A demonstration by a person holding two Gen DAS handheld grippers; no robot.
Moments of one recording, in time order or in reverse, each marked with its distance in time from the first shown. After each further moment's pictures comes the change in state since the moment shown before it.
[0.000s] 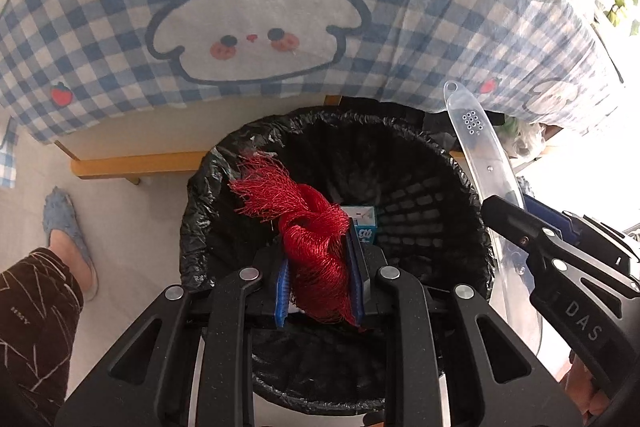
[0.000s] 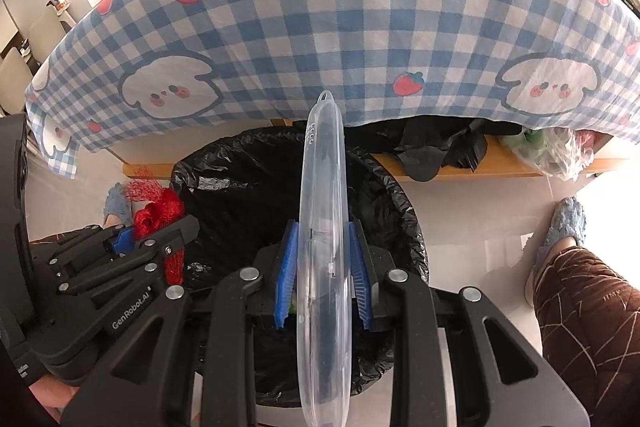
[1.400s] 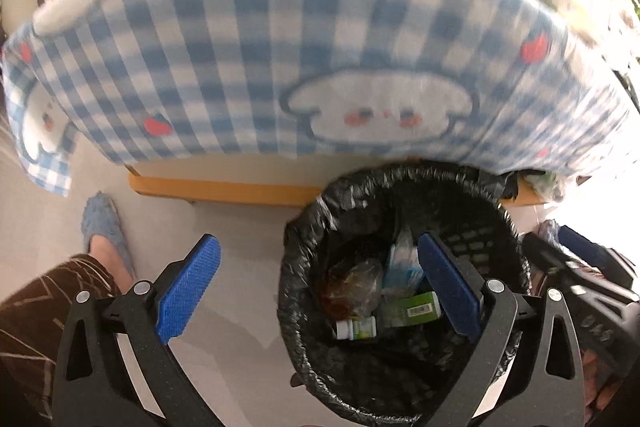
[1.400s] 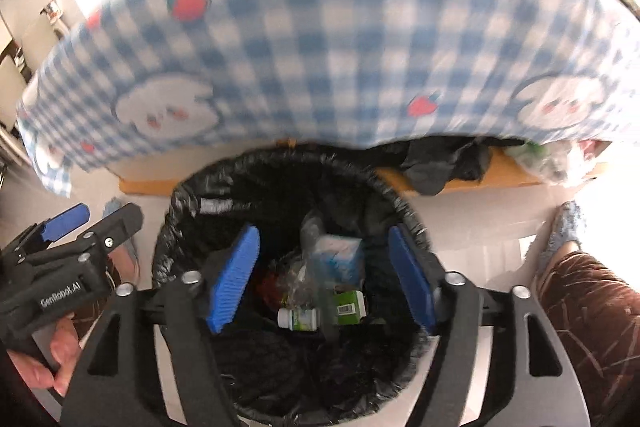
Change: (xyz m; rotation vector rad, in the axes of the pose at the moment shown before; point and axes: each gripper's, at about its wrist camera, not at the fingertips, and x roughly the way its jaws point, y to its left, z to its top) left arm -0.037 0.060 0.027 -0.087 -0.097 0.127; right arm 0.001 0.011 0.018 0.032 -0.037 -0.024
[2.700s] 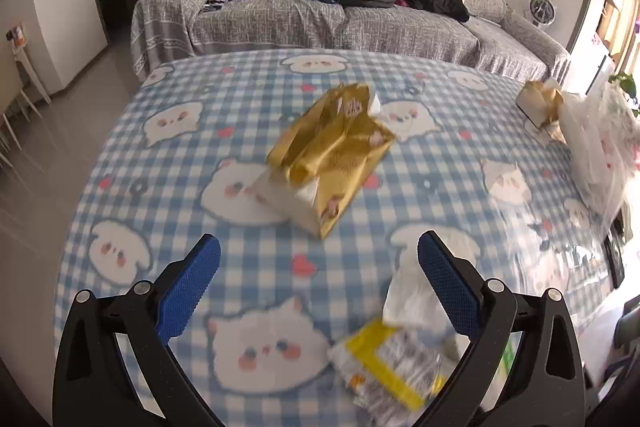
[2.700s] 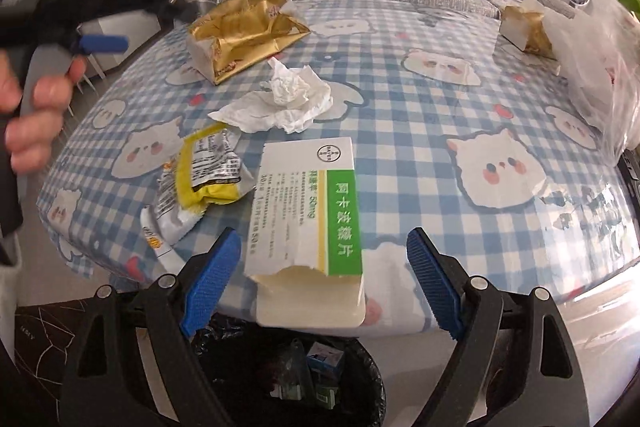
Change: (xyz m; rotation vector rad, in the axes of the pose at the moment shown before) left arm -0.055 -0.042 0.319 0.081 -0.147 -0.025; right arm -0.056 0.010 0.168 -0.111 -0.143 0.004
